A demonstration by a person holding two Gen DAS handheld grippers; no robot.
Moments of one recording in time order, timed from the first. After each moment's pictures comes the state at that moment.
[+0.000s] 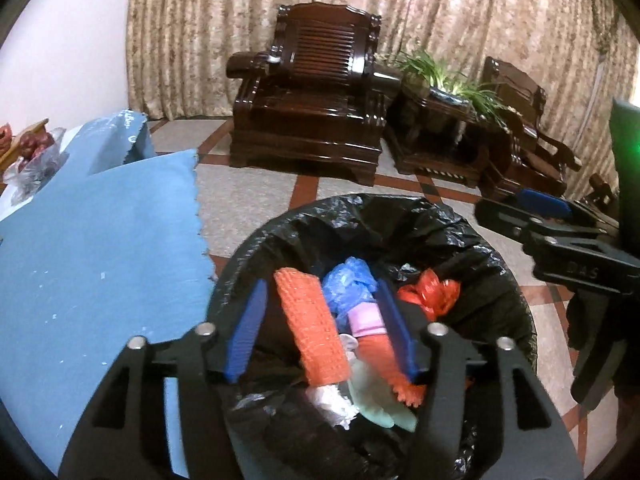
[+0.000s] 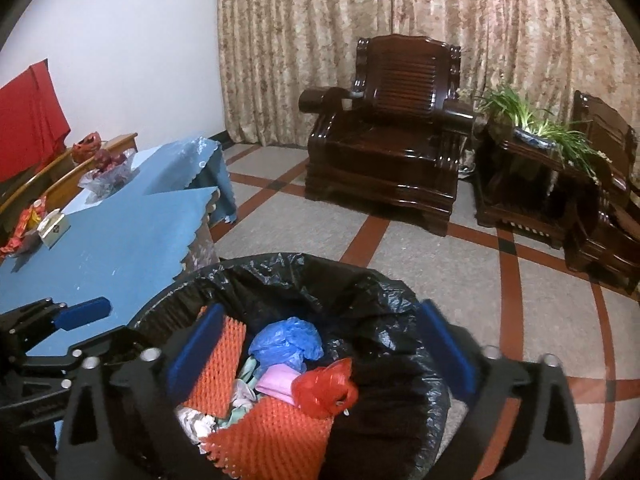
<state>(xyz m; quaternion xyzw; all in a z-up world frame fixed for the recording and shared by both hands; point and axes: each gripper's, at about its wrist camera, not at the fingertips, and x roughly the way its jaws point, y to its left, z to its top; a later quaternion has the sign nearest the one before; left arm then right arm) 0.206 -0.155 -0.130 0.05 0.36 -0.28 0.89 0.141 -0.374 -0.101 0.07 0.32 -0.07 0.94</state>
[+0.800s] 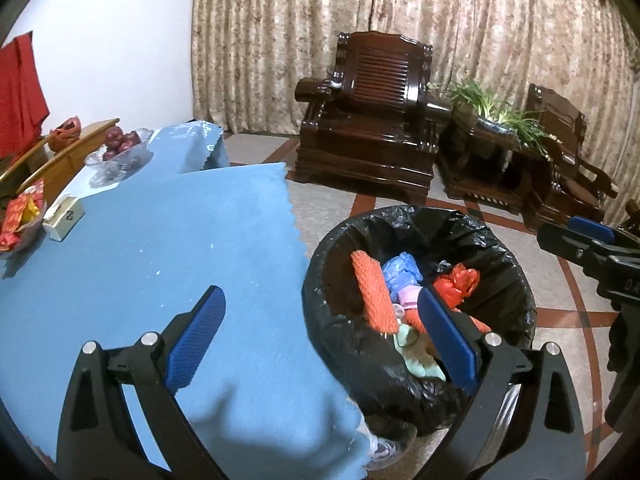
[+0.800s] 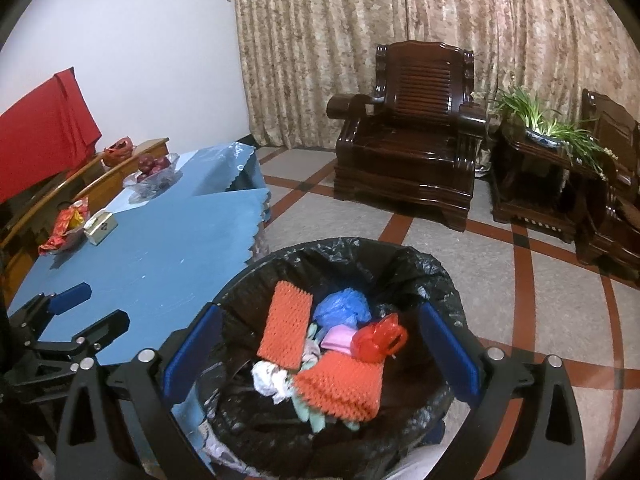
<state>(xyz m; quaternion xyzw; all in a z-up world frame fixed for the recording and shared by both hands) 0.120 -0.067 -0.068 0.04 0.33 -0.18 0.93 0.059 -0.309 -0.049 0.08 0.32 -0.03 0.94</state>
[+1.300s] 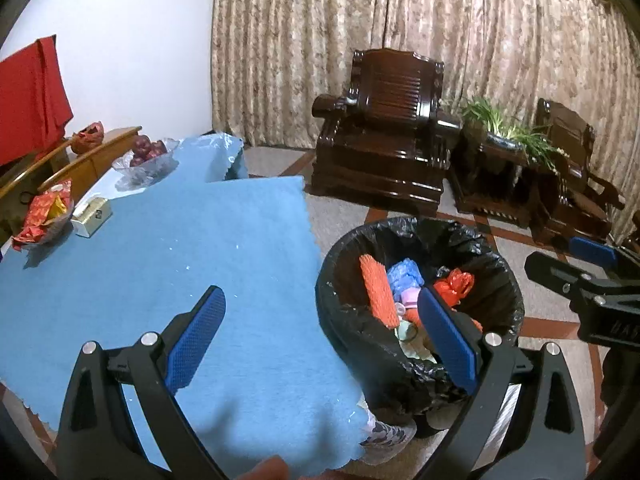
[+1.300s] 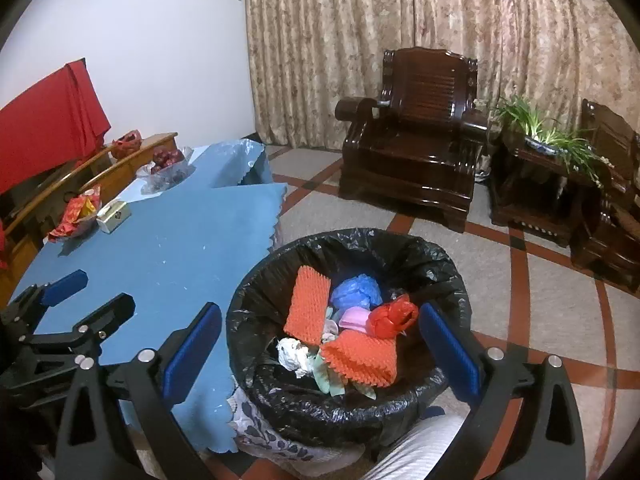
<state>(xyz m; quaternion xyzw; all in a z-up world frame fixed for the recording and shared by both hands) 0.071 -0.049 -0.039 0.03 0.30 -0.15 0.94 0.020 -0.276 -0.030 0.07 0.32 -0.03 0.95</state>
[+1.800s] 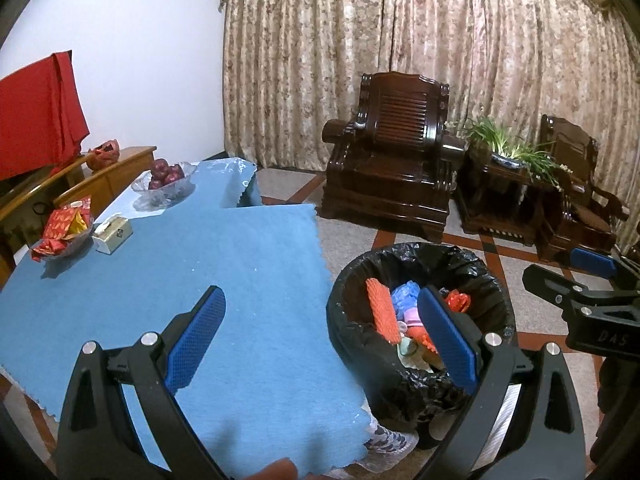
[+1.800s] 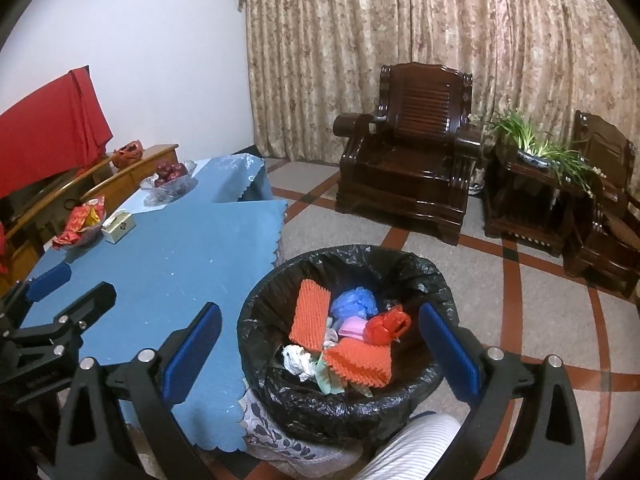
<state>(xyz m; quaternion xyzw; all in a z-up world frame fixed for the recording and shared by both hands) 0.045 -0.041 -0.001 0.03 0.27 -0.14 0.95 -0.001 -0.268 -0.006 0.06 0.30 -0.04 0.95</state>
